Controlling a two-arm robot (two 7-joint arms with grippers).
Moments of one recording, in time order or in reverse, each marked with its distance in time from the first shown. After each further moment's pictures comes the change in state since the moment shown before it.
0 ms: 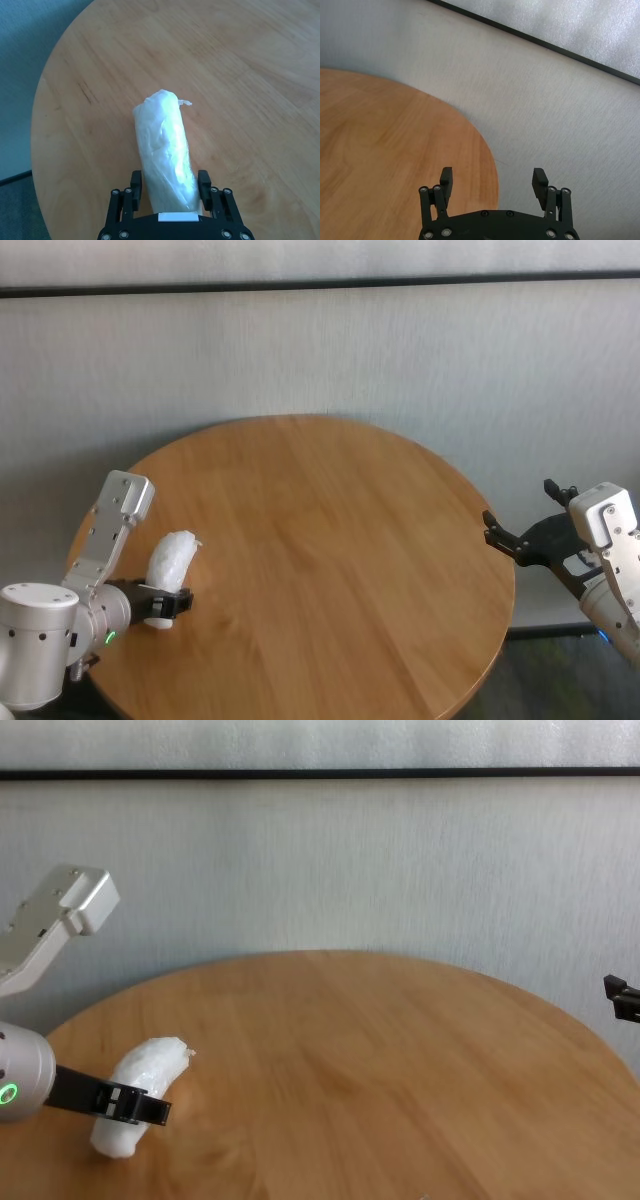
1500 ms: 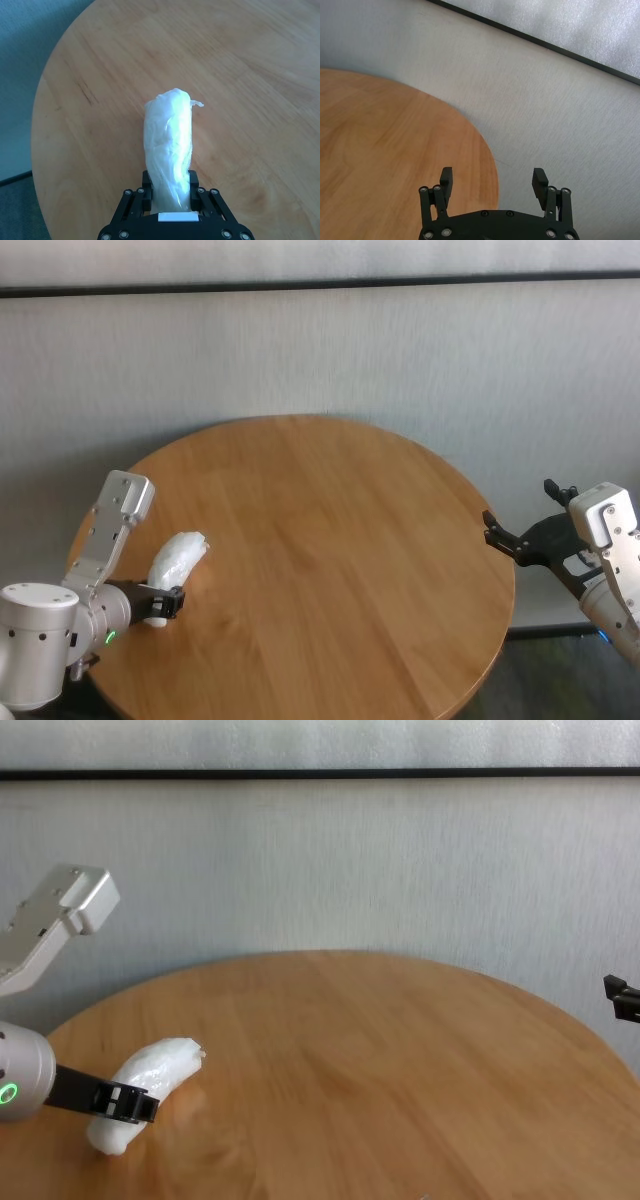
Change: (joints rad) left arm 0.000 0.001 0.001 -0.001 0.000 -0.001 0.000; right arm 0.000 0.000 0.000 0.000 0.000 0.000 0.000
